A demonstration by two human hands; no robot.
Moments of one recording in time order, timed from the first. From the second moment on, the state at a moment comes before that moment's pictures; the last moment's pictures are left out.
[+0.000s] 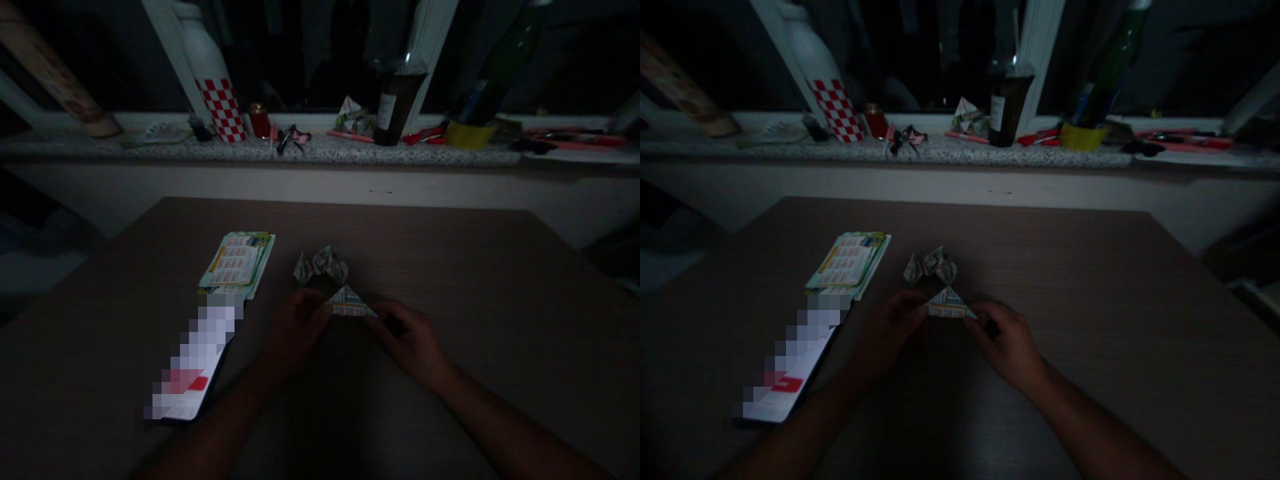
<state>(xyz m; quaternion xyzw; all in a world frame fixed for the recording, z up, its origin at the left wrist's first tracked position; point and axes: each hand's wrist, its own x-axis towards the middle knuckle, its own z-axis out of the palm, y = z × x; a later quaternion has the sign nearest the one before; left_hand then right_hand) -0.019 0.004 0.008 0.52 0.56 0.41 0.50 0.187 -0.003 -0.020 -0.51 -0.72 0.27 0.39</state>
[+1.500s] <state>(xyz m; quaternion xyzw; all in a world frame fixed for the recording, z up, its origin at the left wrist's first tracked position) -0.013 -0.008 -0.001 0.81 0.49 0.23 0.21 0.181 -0.007 -0.014 -0.45 -0.78 0.21 0.38</state>
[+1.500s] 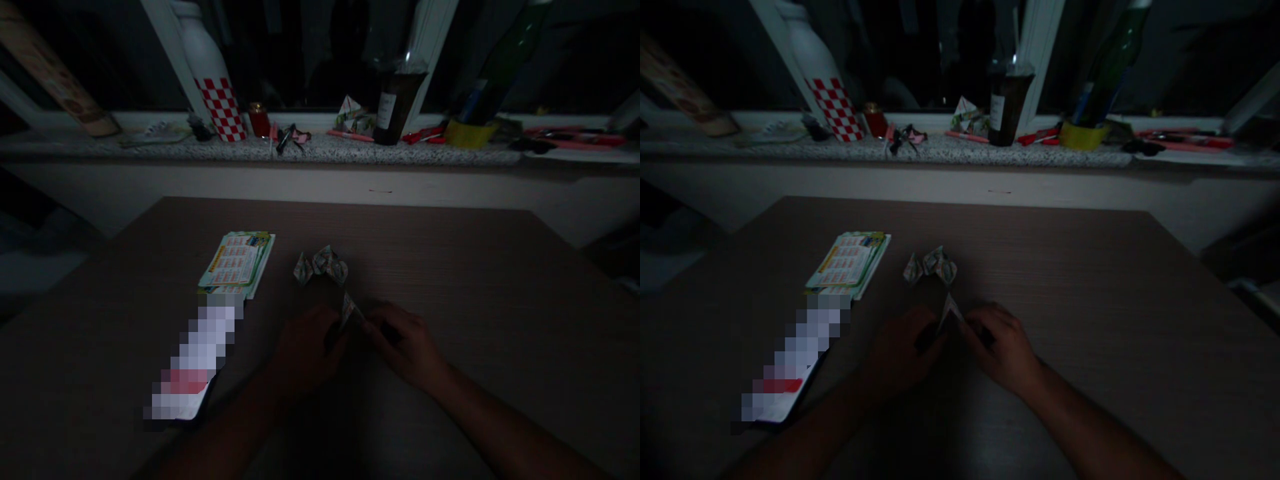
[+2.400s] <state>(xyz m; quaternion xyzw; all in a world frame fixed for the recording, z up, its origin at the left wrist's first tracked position) -0.018 -0.007 0.005 0.73 0.49 0.27 0.38 0.184 -0.010 -0.013 -0.49 -0.68 0.29 0.46</state>
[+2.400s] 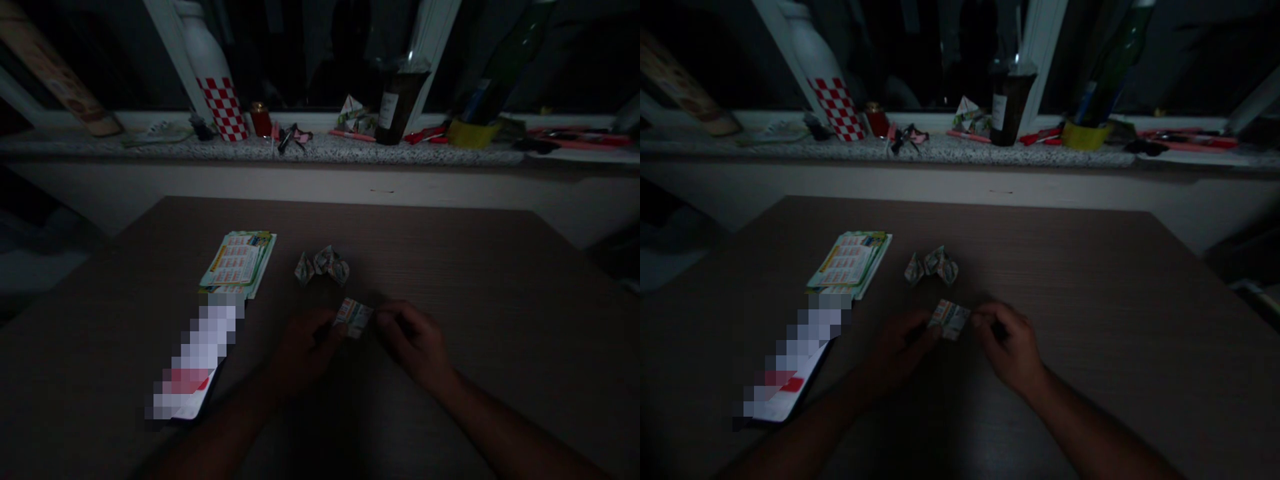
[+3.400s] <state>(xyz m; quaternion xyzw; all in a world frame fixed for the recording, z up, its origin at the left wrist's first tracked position) -0.025 -0.003 0.003 0.69 0.42 0.25 0.54 0.176 -0.012 -0.016 -0.38 -0.54 0.62 0.43</state>
